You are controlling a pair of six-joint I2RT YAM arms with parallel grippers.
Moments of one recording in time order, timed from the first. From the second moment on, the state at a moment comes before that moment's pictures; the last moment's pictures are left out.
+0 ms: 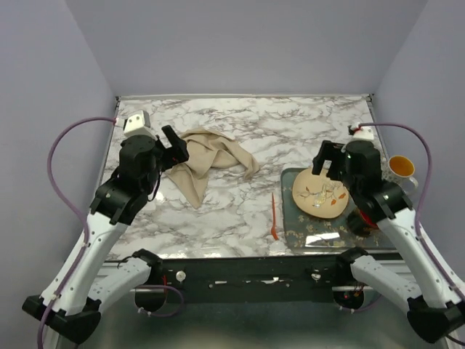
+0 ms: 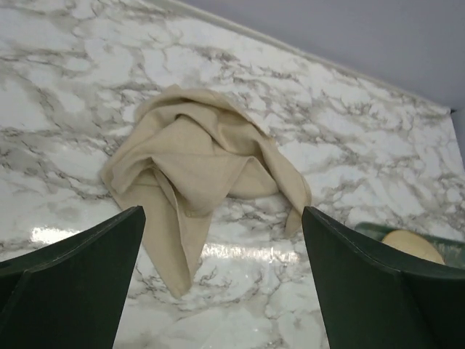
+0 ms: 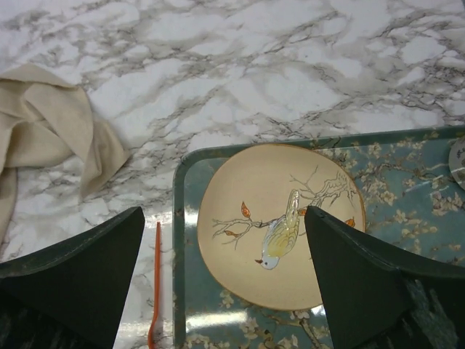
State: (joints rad) left arm -0.46 0.82 1.11 -0.58 -0.40 -0.54; right arm 0.41 0.79 0.96 -0.63 0.37 0.34
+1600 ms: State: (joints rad) left arm -0.50 2.05 1.55 -0.61 -0.43 -0.20; right arm 0.52 2.00 1.40 -0.28 -0.28 0.32
